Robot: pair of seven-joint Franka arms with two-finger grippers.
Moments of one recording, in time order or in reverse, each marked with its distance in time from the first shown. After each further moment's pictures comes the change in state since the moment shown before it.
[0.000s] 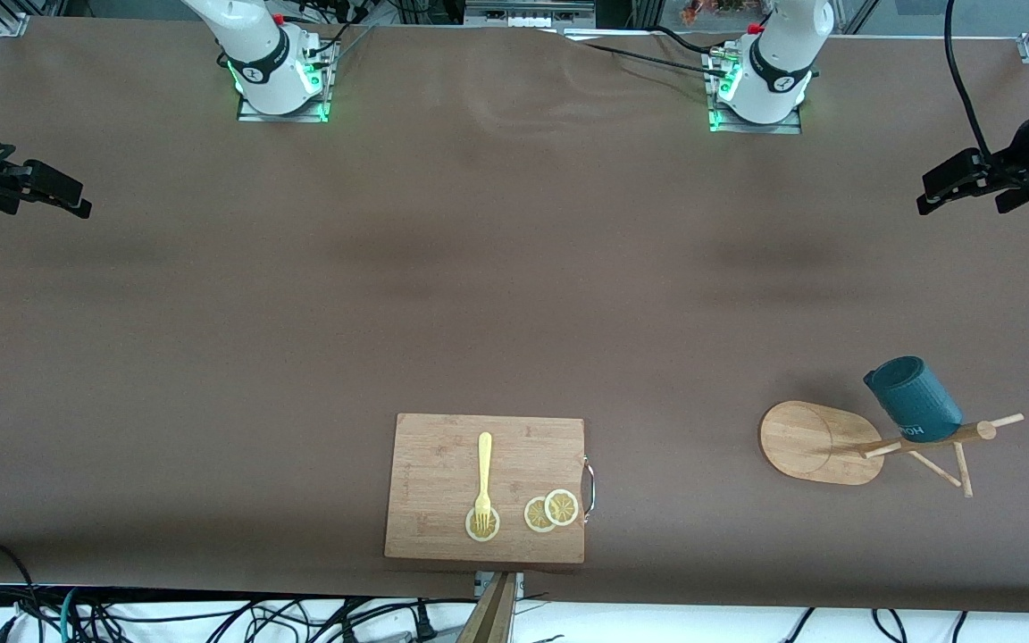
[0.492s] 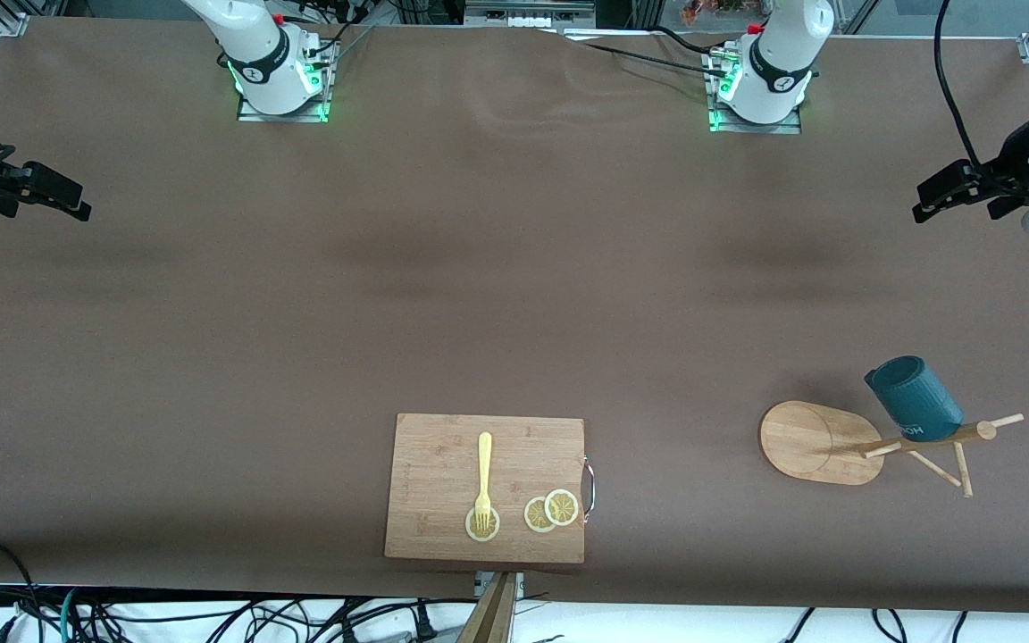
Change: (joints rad) left arm -0.139 -0.078 0.152 -0.162 0.000 0.129 0.000; right arm 0.000 0.000 0.005 0.000 0.000 0.005 0.000
